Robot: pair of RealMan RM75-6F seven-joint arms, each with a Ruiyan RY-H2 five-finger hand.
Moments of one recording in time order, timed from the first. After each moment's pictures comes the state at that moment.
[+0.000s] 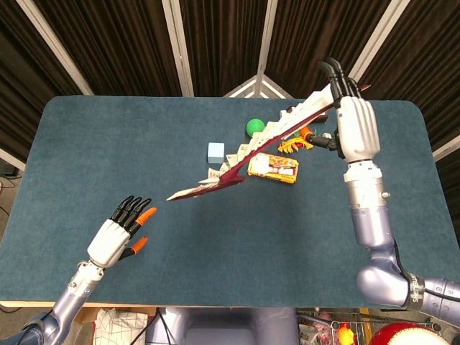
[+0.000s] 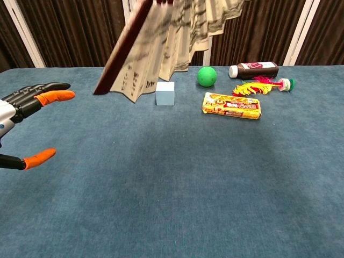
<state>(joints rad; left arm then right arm) -0.39 -1.81 0.09 -0.78 1.76 1.67 -0.24 0.78 -1.12 0.58 -1.90 -0.85 1.26 -0.18</state>
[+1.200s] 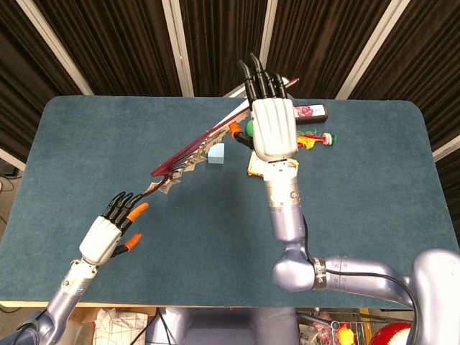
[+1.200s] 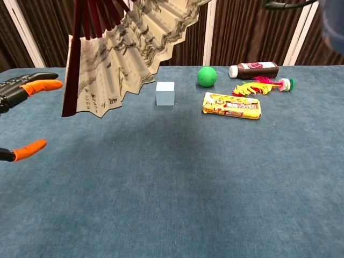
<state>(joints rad) -0.38 -1.79 0.06 -0.77 1.76 1.70 -0.29 1.09 -1.59 0.61 -1.64 -0.89 1.46 -0.57</state>
